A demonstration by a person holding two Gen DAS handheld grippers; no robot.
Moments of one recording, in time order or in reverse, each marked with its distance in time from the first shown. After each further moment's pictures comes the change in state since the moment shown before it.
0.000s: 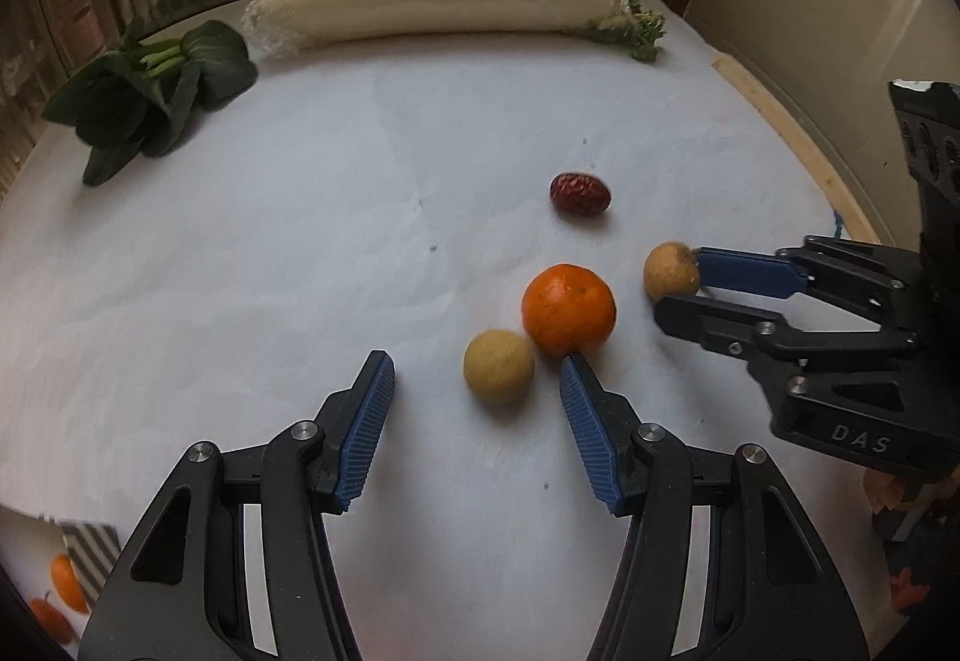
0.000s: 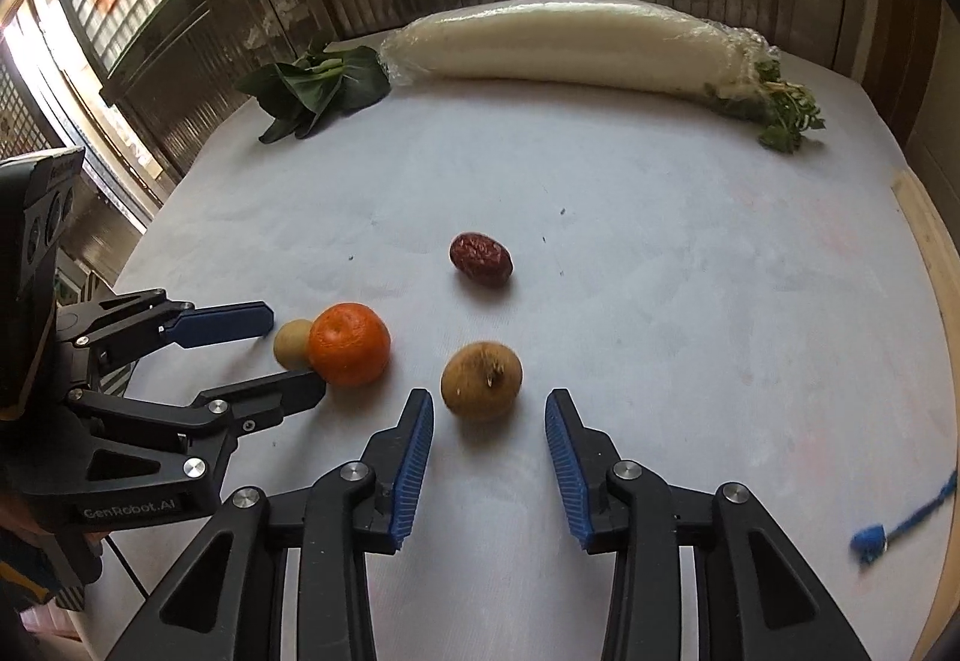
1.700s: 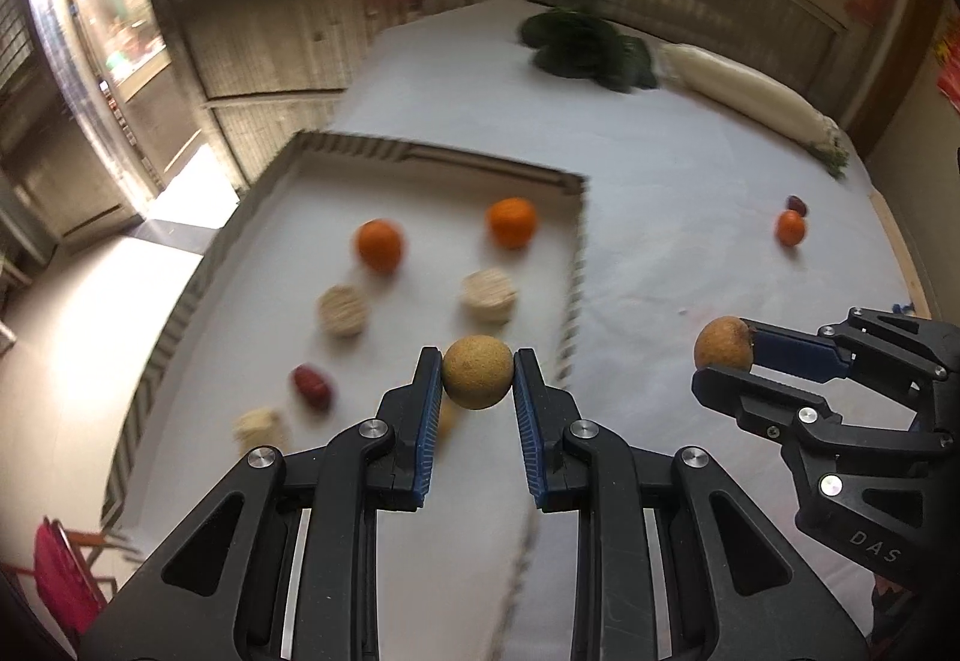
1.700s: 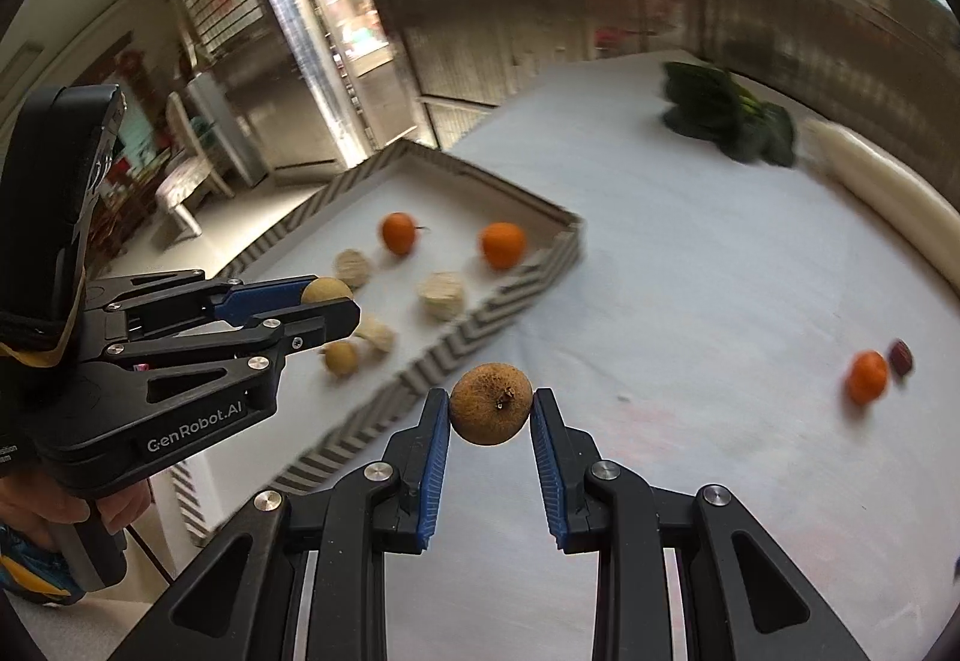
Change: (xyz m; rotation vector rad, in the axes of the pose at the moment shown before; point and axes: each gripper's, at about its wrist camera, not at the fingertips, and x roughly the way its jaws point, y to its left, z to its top) left arm -0.196 0.100 -0.201 -0.485 -0.107 0.387; right arm -0.036 0.269 -0.049 -0.425 0.040 0.288
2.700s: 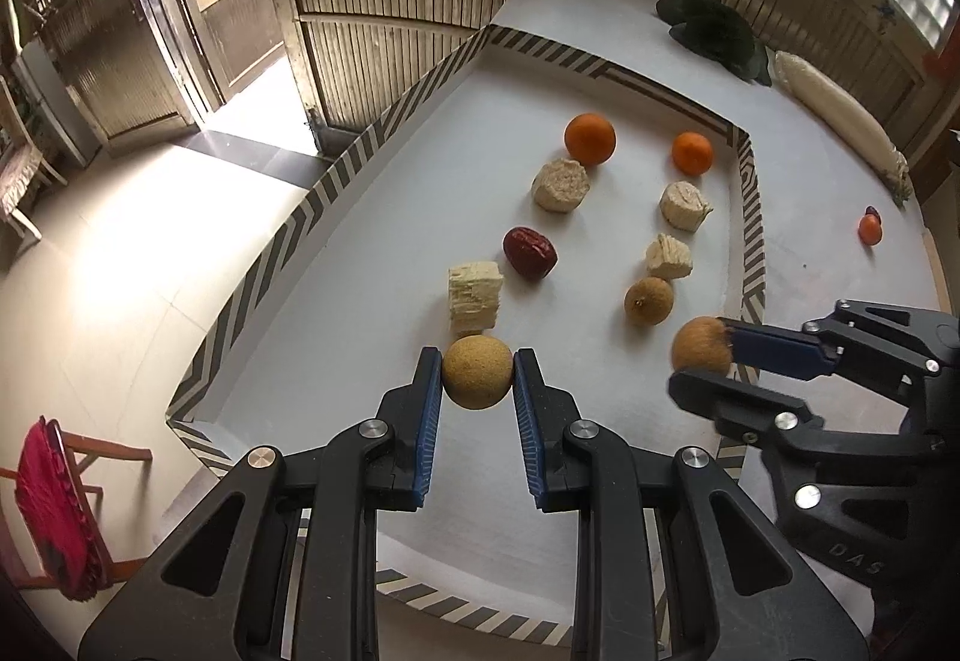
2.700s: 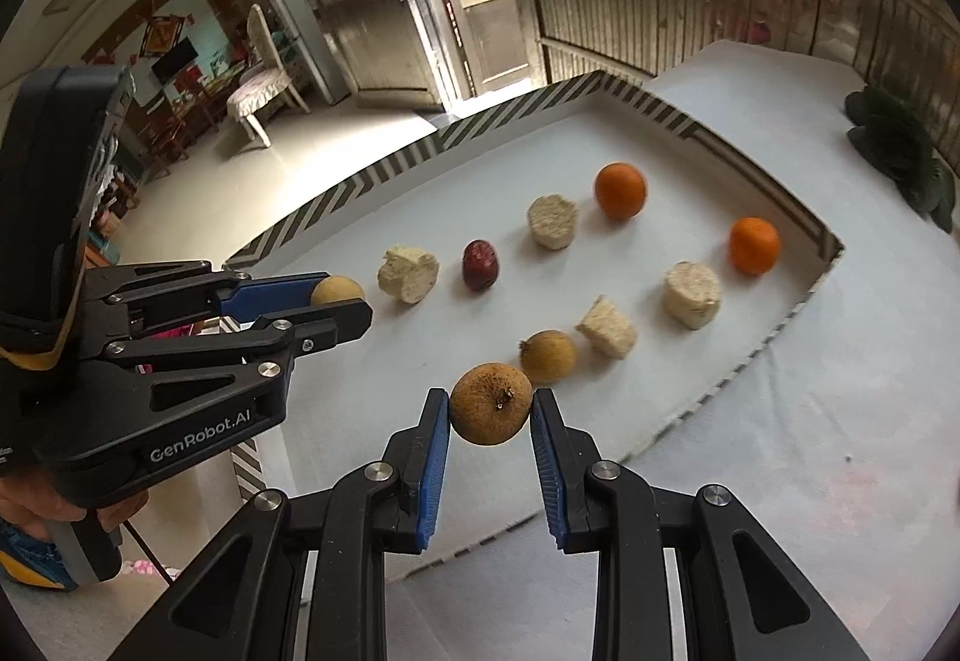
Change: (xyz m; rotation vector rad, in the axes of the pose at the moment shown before) left arm -0.004 0.091 -0.054 -0.168 0.084 0.067; right arm 0.072 0.091 0.008 -0.168 0.141 0.129
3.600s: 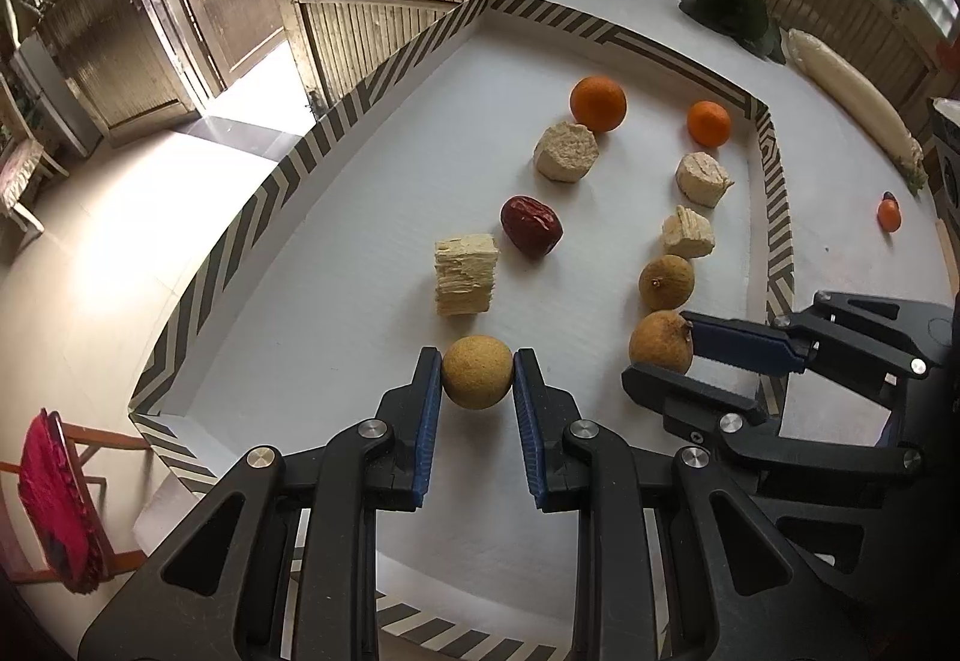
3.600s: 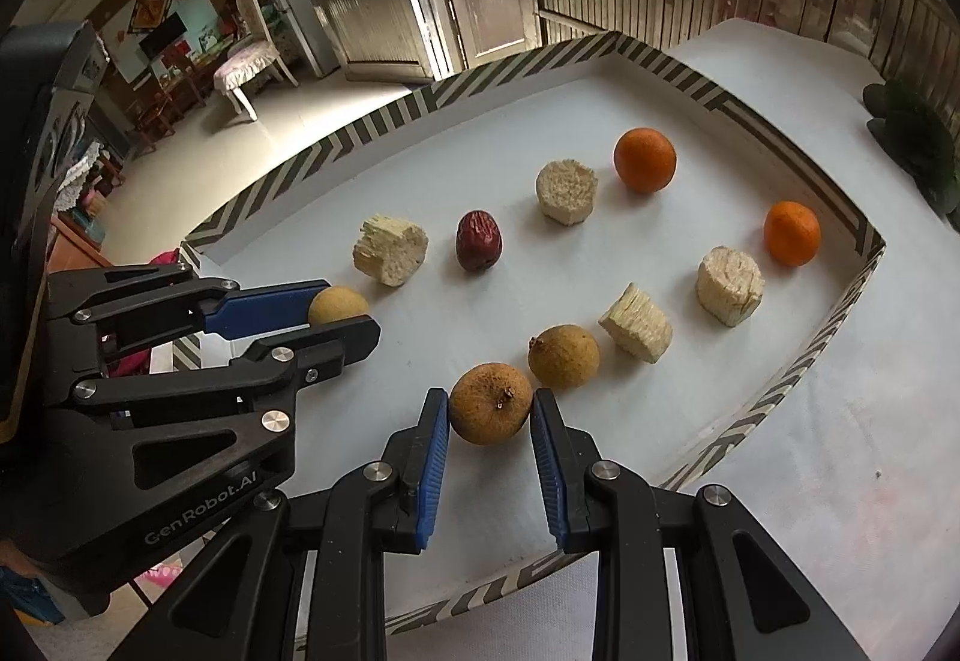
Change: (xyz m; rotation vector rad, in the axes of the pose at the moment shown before) left arm 0.023 -0.006 -0.003 -0.007 0.043 0.020; right arm 0.033 0.007 0.007 -0.006 0.060 -0.036
